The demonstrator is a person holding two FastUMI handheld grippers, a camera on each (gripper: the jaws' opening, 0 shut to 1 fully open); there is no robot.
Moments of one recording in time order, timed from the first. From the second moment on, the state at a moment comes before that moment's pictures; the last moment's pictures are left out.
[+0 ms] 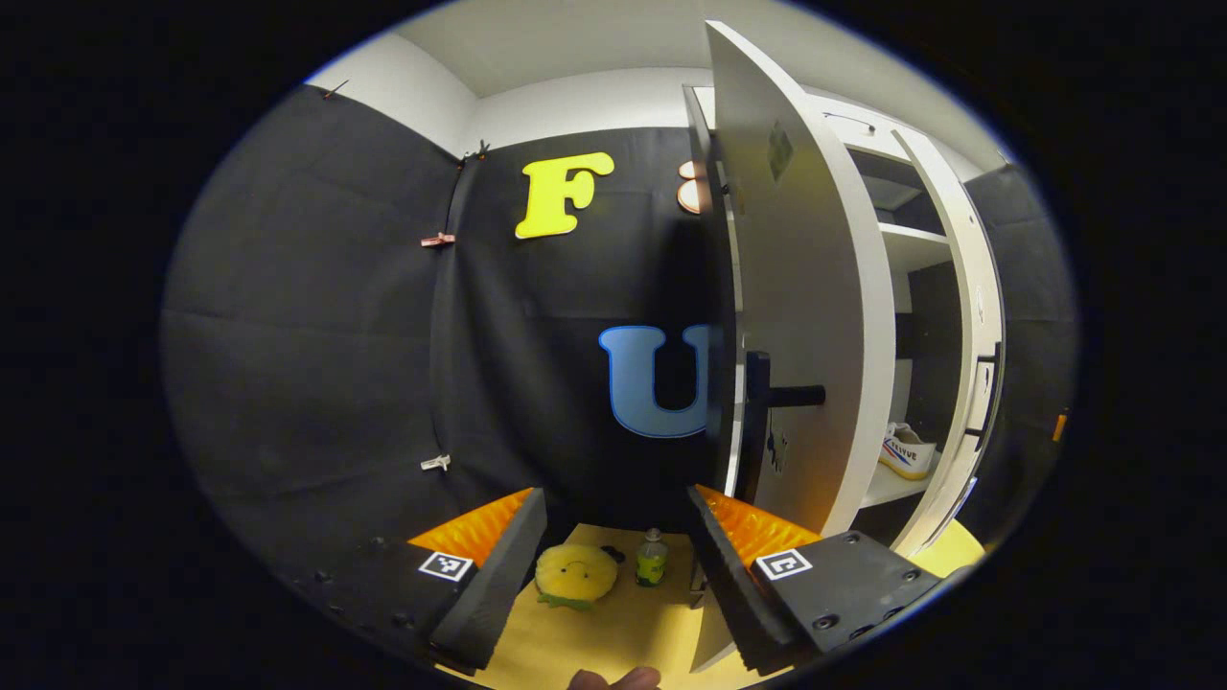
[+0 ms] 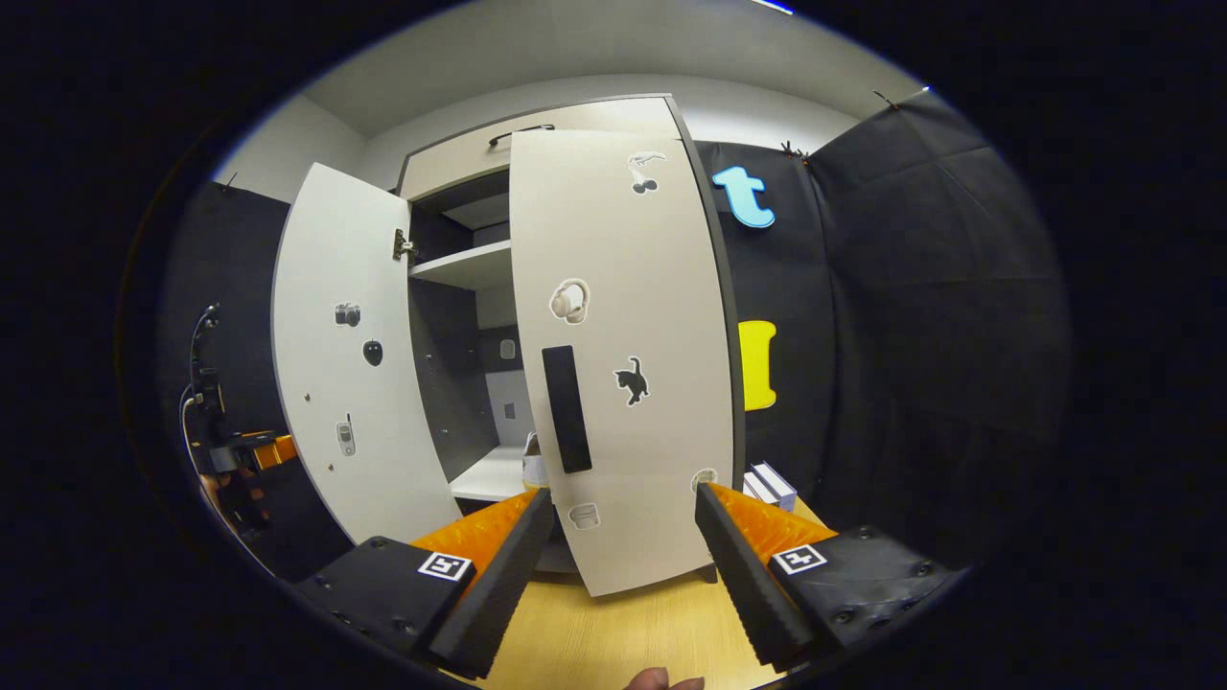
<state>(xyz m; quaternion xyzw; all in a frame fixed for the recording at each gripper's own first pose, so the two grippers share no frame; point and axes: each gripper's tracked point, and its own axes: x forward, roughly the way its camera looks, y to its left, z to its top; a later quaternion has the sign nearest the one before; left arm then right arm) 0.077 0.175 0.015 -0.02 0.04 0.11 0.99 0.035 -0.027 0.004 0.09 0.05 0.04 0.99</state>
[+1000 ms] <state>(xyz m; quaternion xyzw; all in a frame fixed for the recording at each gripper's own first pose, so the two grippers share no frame) 0.098 -0.066 0.027 -0.02 0.03 -0.07 1.00 0.038 -0.088 -0.002 0.10 0.06 0.03 0.99</state>
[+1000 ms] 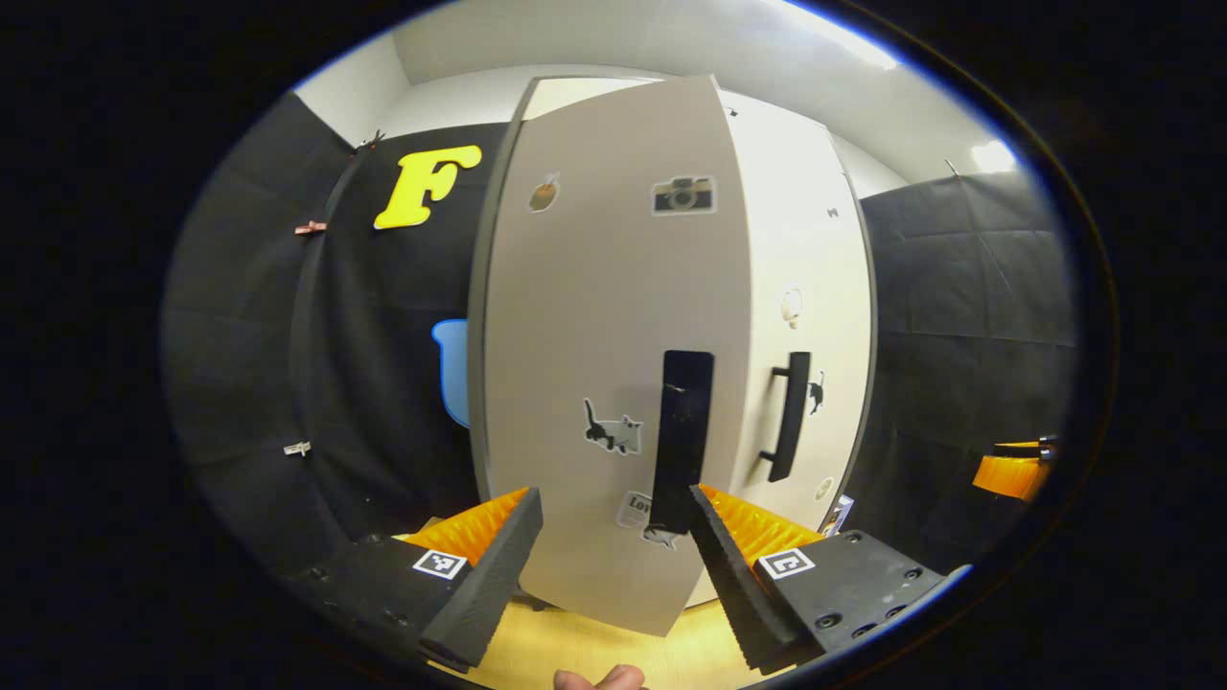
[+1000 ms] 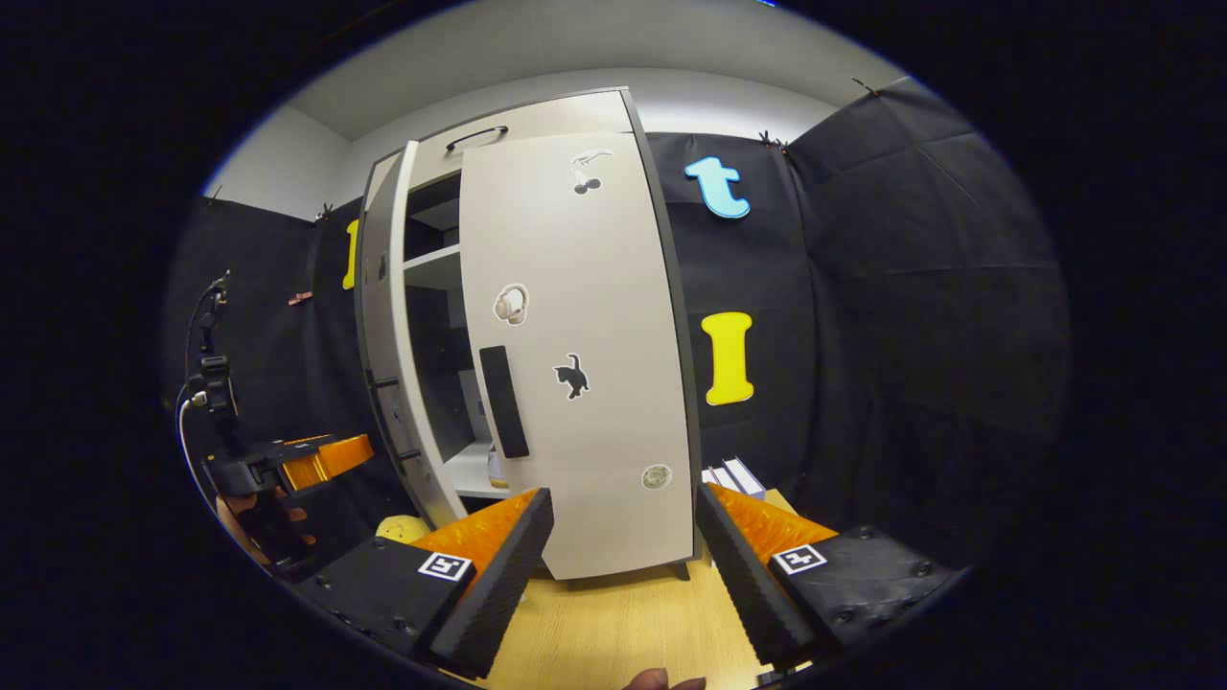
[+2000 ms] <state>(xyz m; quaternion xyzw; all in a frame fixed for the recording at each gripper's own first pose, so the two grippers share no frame) 0.047 -0.069 0.034 -0.02 0.02 -0.06 1.00 0.056 -0.057 0.019 0.08 0.03 0.05 1.00</state>
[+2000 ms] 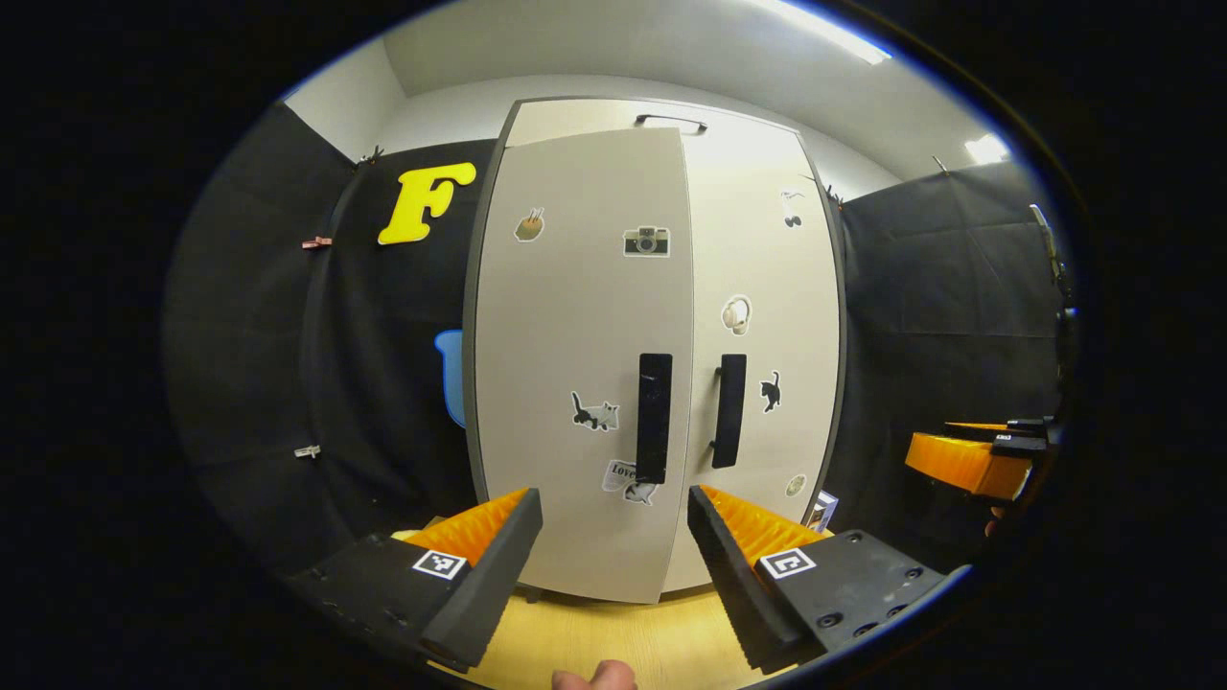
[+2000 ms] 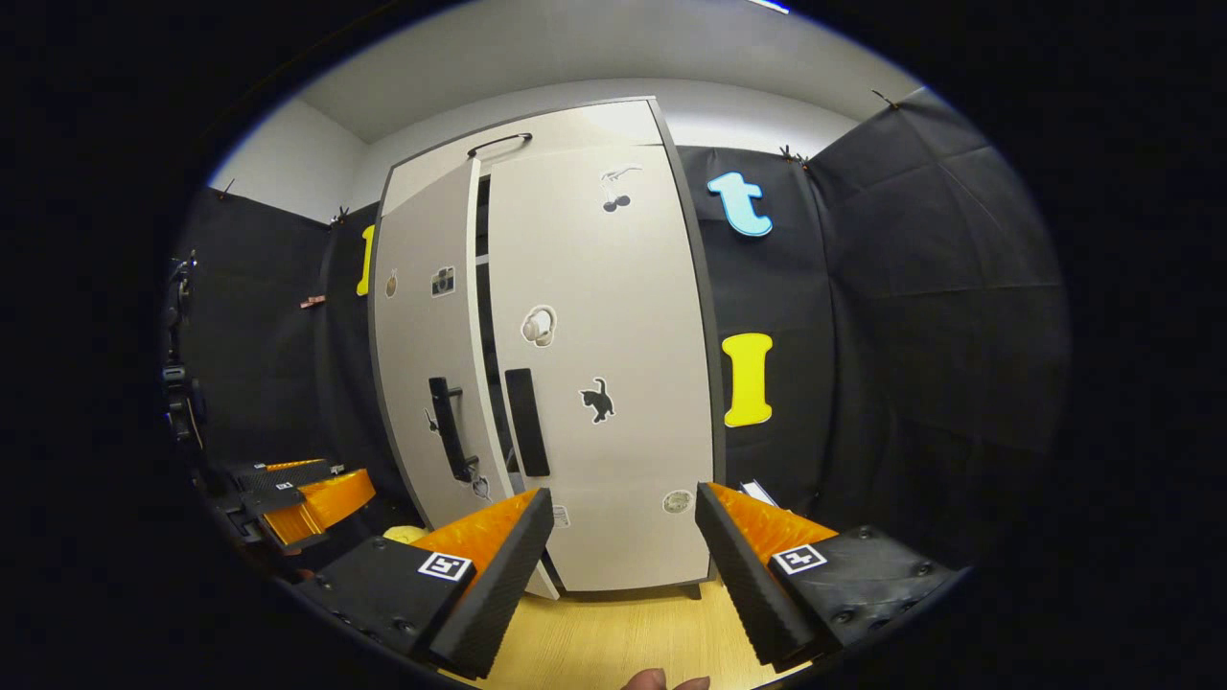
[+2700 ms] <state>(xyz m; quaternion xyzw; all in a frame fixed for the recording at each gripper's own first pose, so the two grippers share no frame) 0.042 -0.052 0.037 0.00 0.01 -0.04 1.00 0.062 -0.042 0.018 0.07 0.02 0.05 1.00</state>
